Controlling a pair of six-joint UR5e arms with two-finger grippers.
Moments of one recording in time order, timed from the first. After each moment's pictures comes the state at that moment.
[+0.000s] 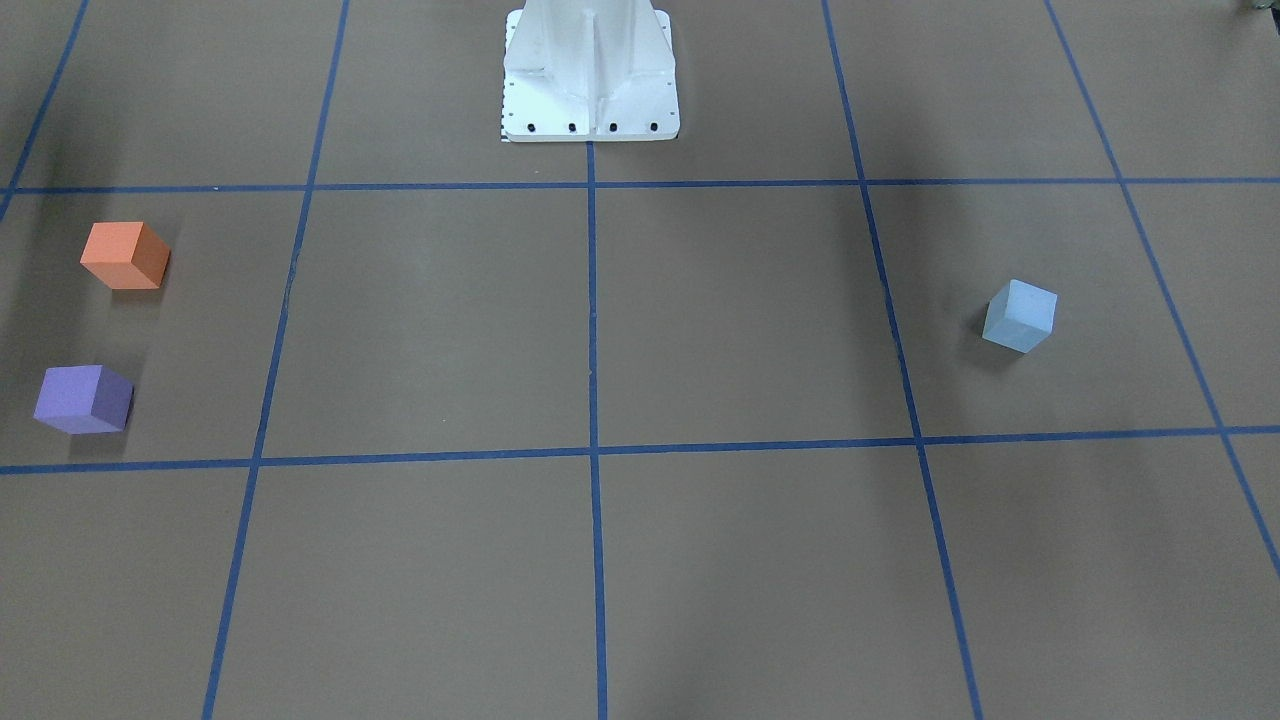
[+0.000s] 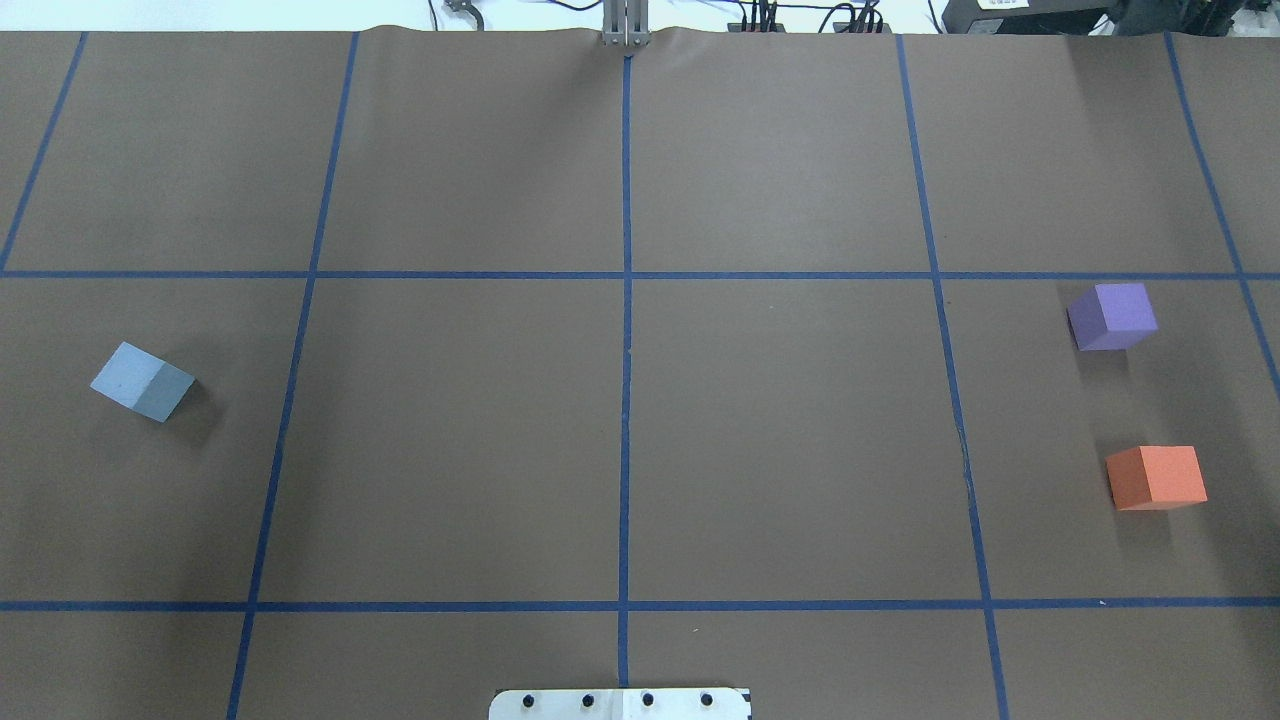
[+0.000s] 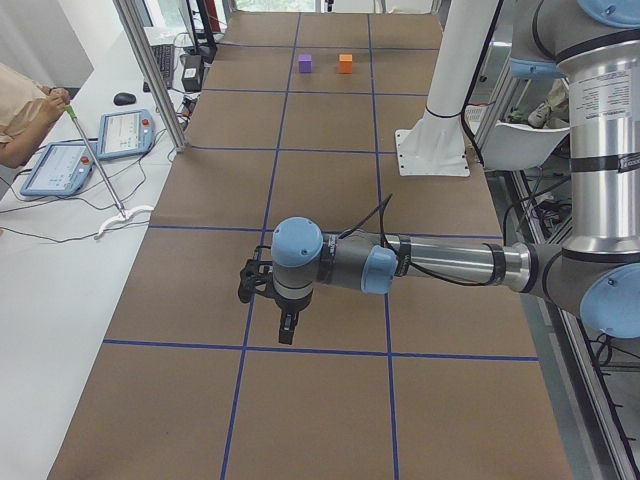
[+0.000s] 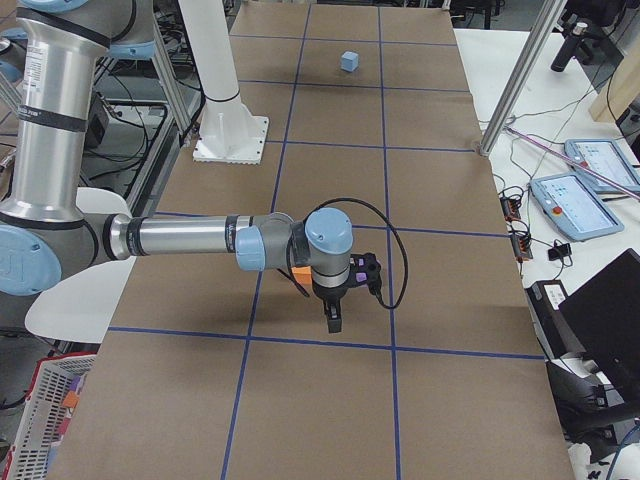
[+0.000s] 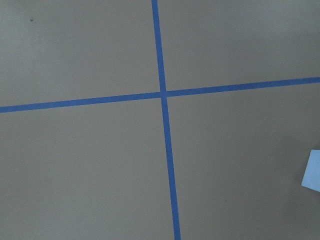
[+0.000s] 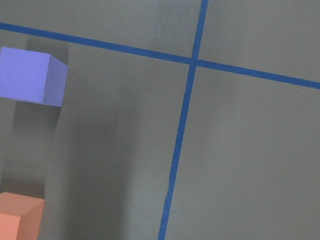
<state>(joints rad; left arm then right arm) -1.57 -1.43 -1.79 -1.67 -2.37 -0.02 1.51 -1.78 1.85 -1.52 2.31 -0.04</state>
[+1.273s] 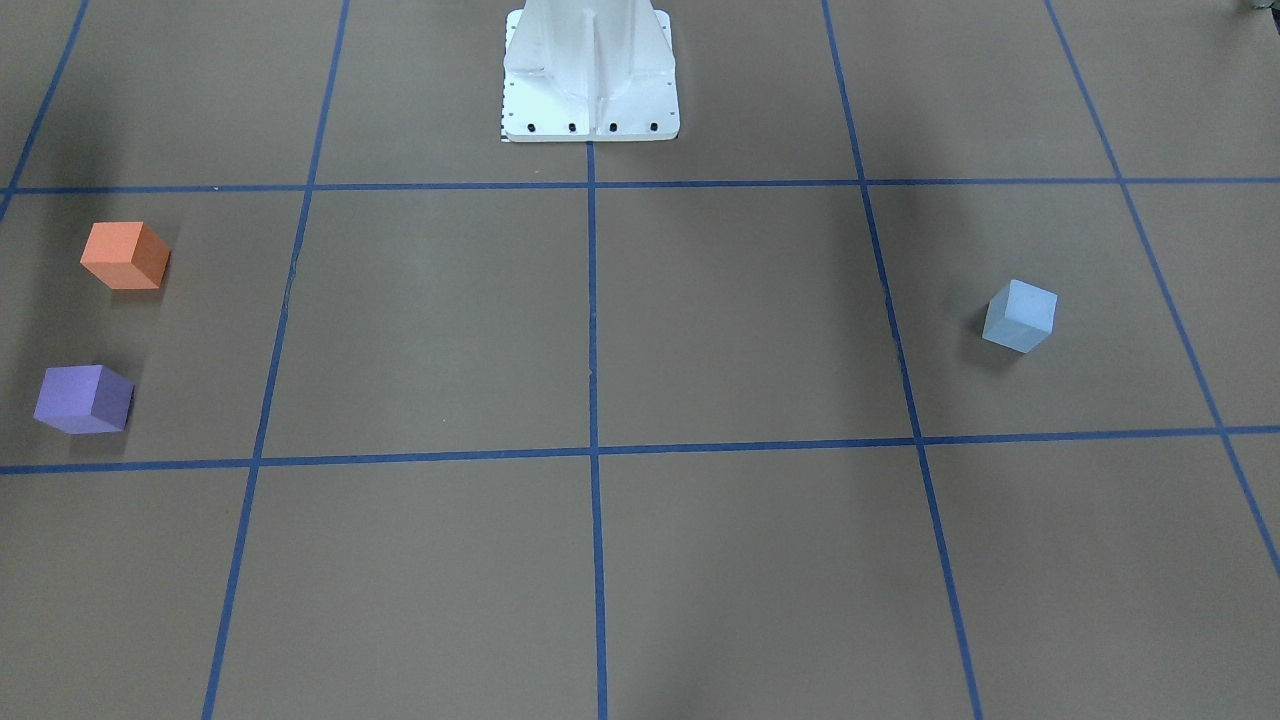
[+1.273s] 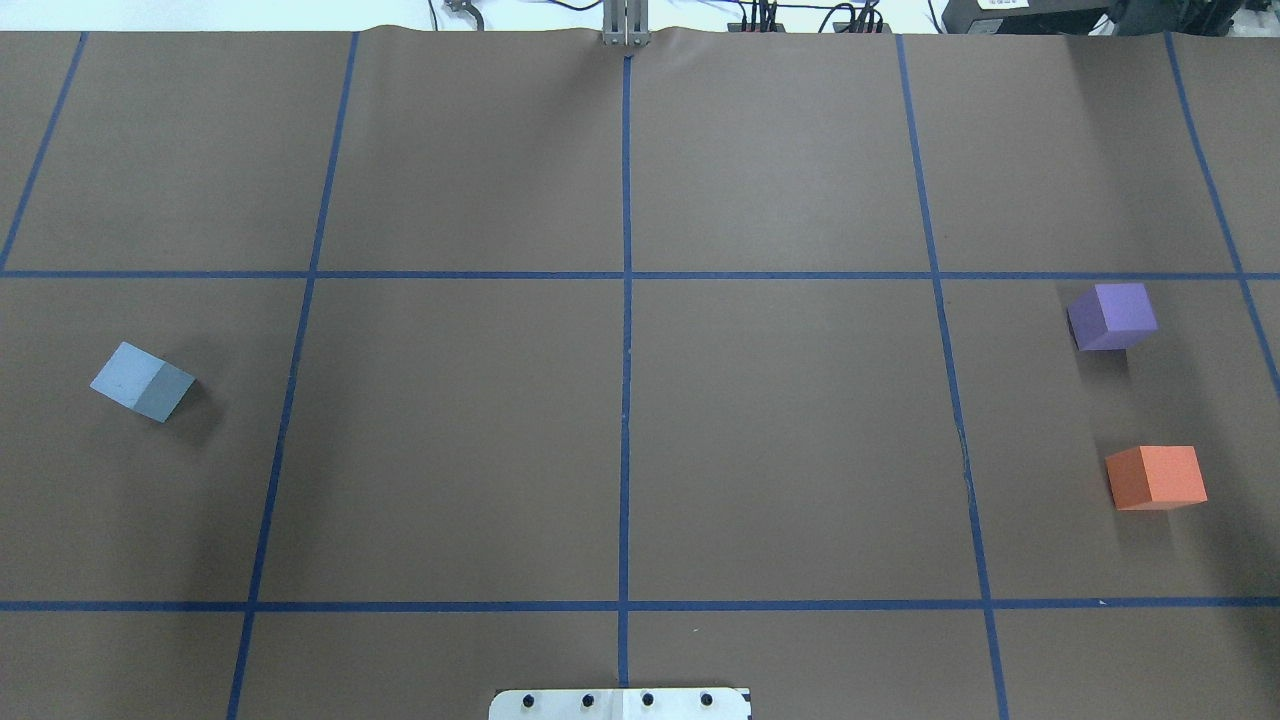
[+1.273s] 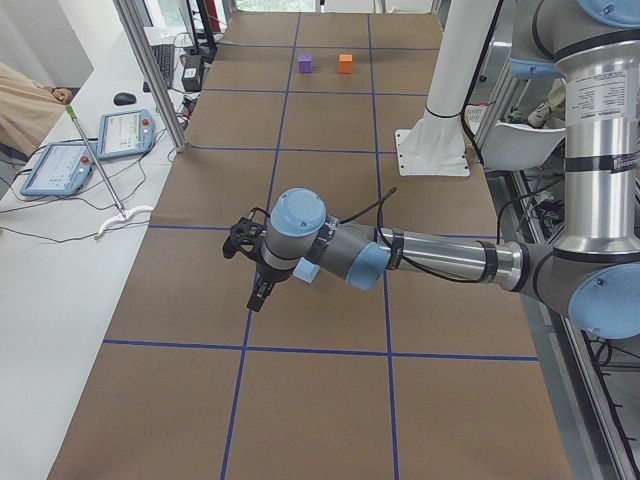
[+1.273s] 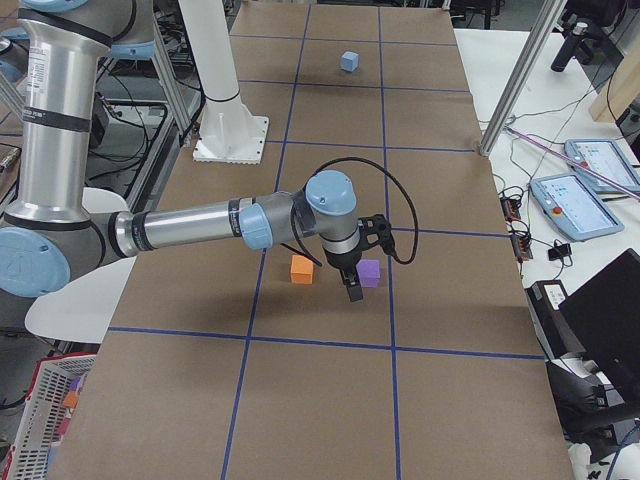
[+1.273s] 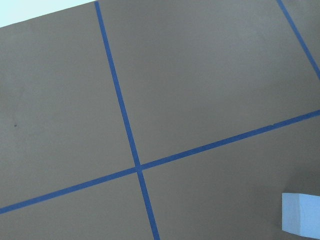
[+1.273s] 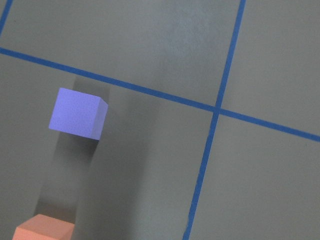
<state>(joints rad) -1.57 -1.47 -1.79 -1.96 -2.37 -0.05 1.51 -1.75 1.93 -1.42 2.31 -0.03</state>
